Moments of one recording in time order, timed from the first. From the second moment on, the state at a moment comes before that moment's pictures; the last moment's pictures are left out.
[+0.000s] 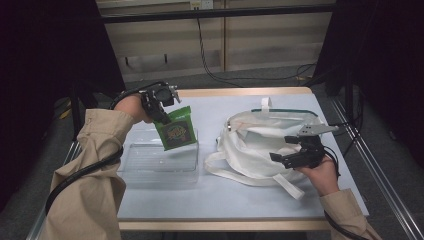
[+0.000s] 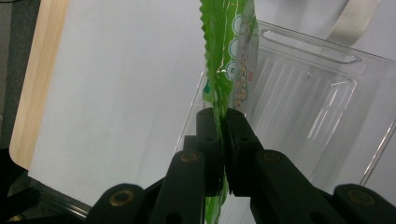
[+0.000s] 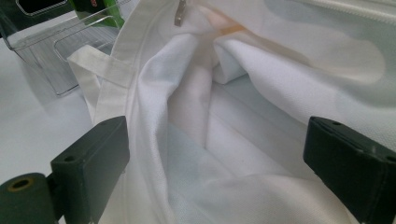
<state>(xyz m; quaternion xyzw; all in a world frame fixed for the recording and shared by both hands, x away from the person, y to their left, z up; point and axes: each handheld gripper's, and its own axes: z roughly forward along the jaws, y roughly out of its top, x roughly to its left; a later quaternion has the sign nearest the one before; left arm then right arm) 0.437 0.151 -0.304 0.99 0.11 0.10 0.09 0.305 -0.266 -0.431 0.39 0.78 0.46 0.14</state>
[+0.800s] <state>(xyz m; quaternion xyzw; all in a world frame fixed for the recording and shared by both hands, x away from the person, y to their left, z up) 0.451 0.144 -0.329 0.98 0.11 0.08 0.11 0.305 -0.265 -0.432 0.39 0.78 0.47 0.14</state>
